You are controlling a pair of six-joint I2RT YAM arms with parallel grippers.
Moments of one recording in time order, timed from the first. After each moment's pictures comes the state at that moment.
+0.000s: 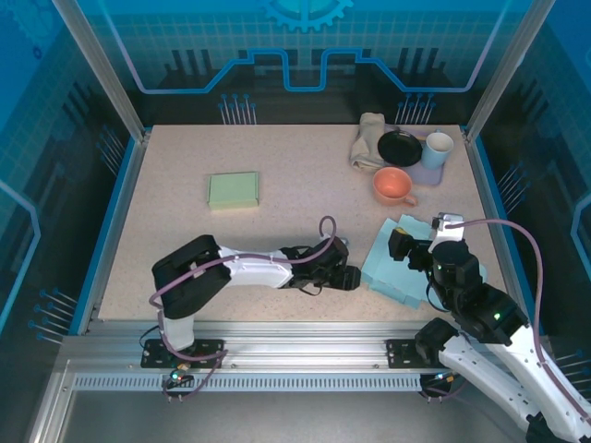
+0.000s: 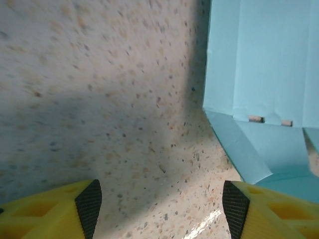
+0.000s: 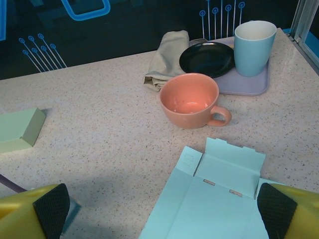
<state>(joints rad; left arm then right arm) -1.04 1.89 1.05 -0.05 0.06 -0.86 0.61 0.44 0.74 -0.76 0.50 0.47</state>
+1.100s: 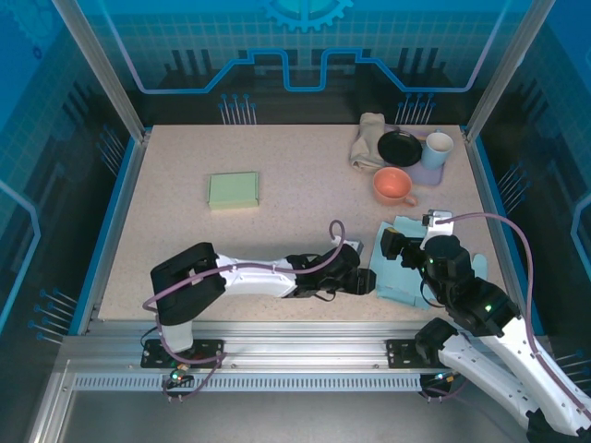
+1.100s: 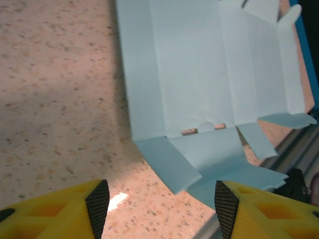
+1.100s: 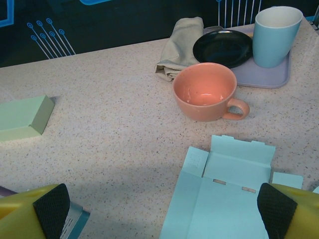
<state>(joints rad) -1.14 1.84 1.08 0.01 -0.01 -0.92 0.61 0.50 0.73 -0.73 0.44 0.47</state>
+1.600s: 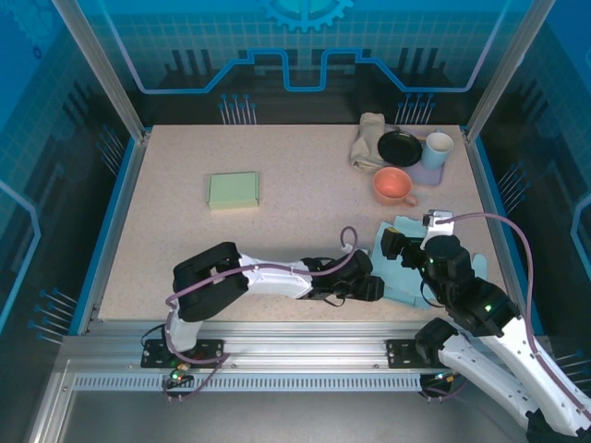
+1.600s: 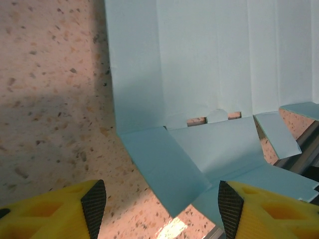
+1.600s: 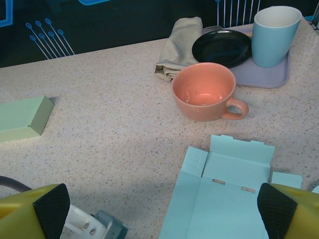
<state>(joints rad) -1.15 1.98 1.19 -0.03 0.04 -0.99 0.61 0.50 0.73 -0.73 0.44 0.47</state>
